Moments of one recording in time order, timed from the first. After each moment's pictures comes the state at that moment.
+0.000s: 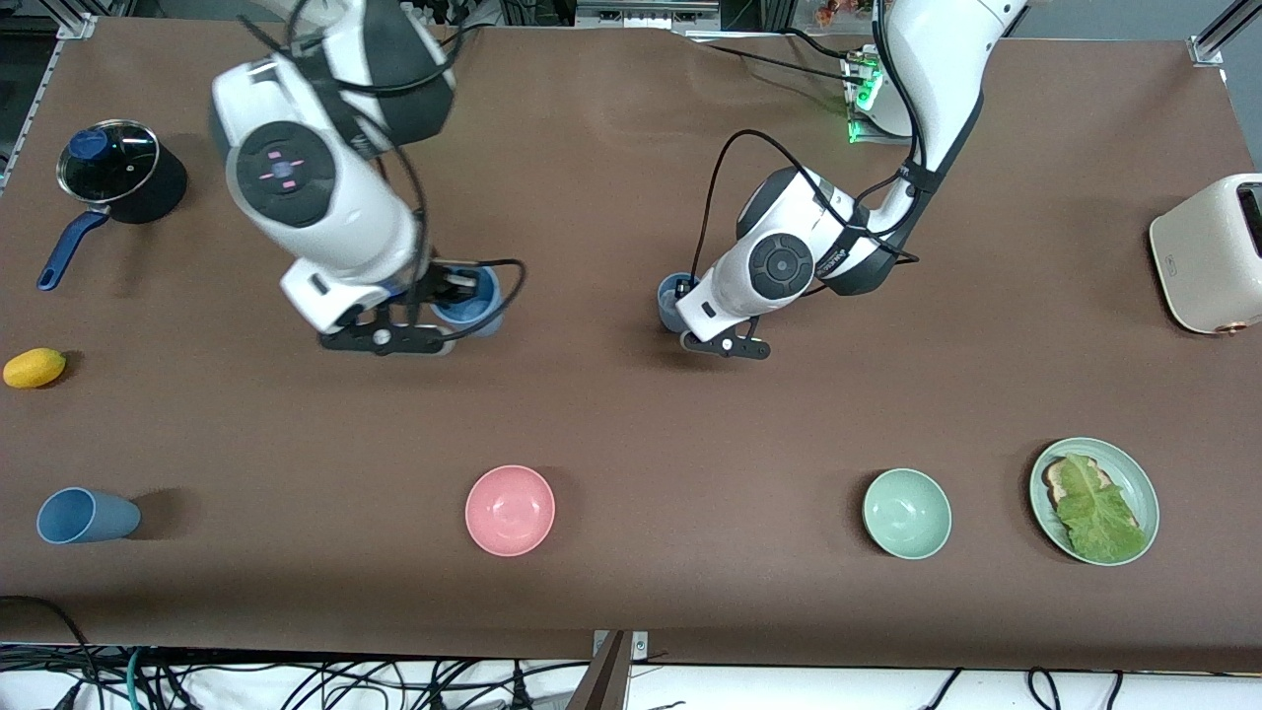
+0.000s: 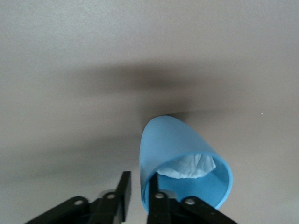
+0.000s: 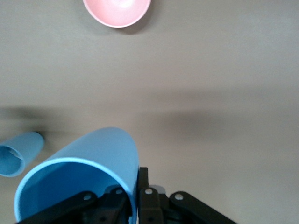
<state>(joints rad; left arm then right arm) -0.33 0.54 -0.30 -1.77 -0.16 2.12 -0.43 0.45 0.43 0.06 -1.30 0.02 1.60 0.56</state>
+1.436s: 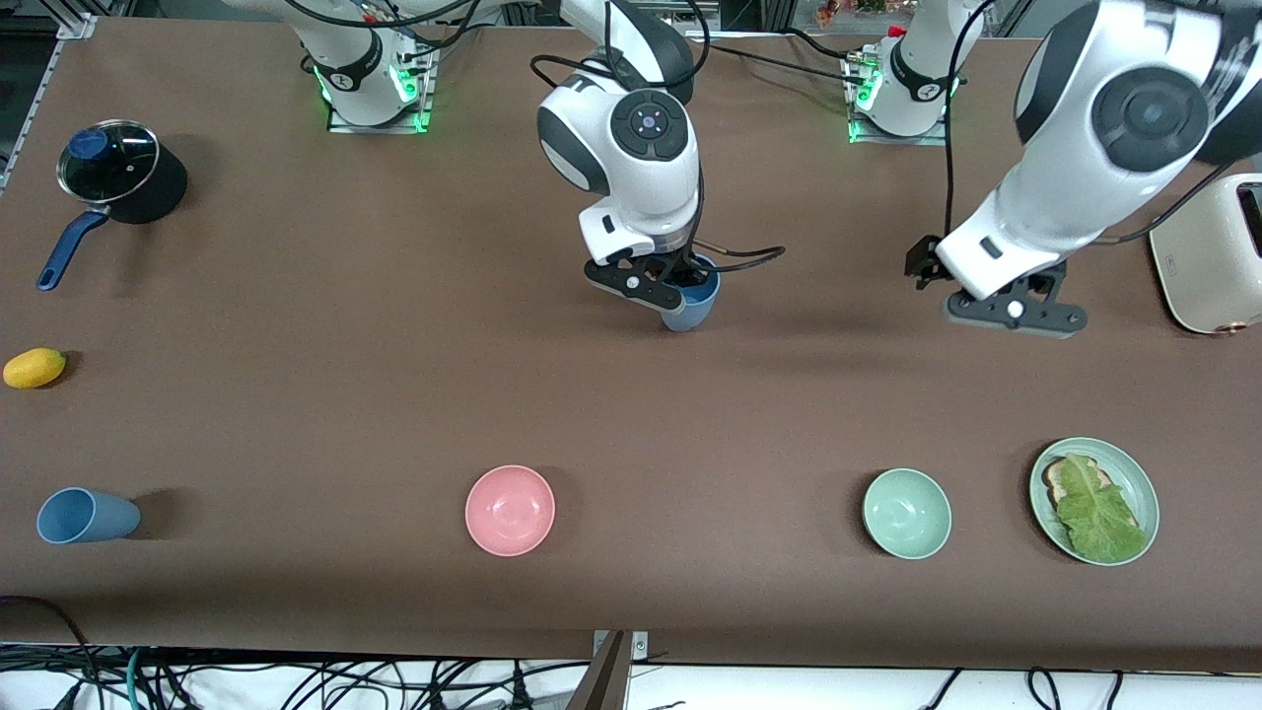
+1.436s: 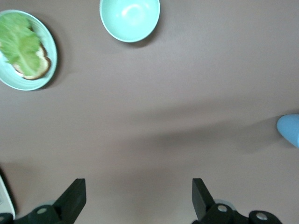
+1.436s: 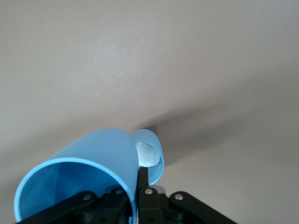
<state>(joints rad) -0.01 0.10 -0.26 -1.65 0.11 1.64 -0.13 0.81 0.71 0.06 -1.16 0.02 1.91 1.25</state>
